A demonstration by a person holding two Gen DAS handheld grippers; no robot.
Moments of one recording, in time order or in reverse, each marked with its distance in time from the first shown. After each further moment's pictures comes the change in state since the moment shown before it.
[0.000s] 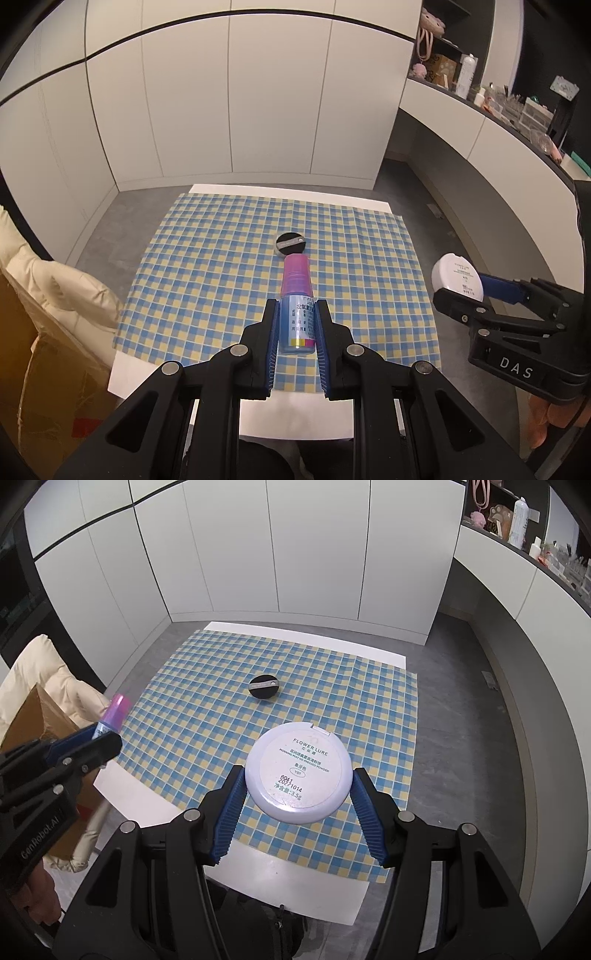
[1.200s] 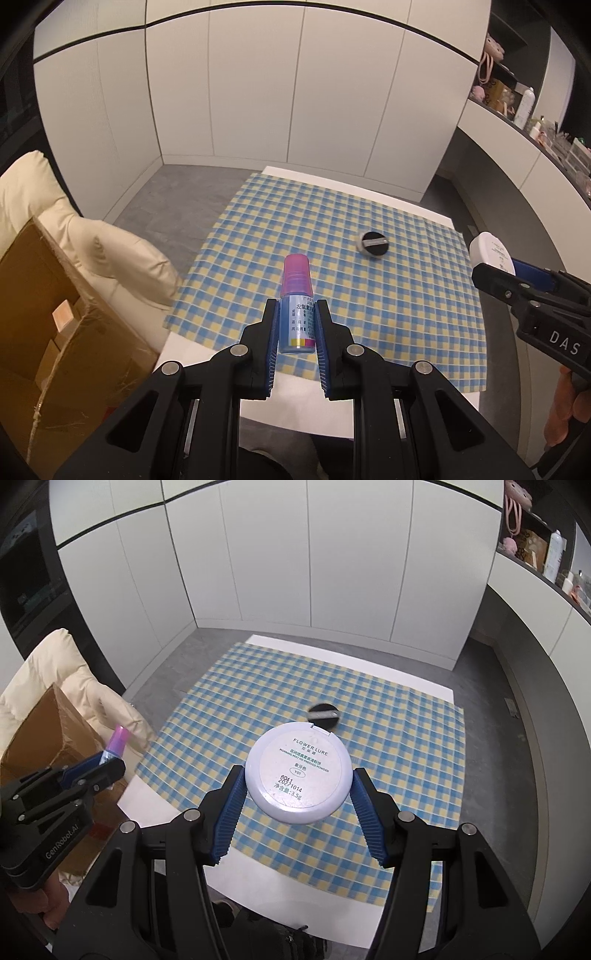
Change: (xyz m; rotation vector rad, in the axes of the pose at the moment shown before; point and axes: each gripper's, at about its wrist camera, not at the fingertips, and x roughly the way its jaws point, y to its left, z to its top) left arm 0.005 0.110 -0.019 -0.162 0.011 0.116; right arm 0.030 0.094 0.031 -0.081 -0.054 0.061
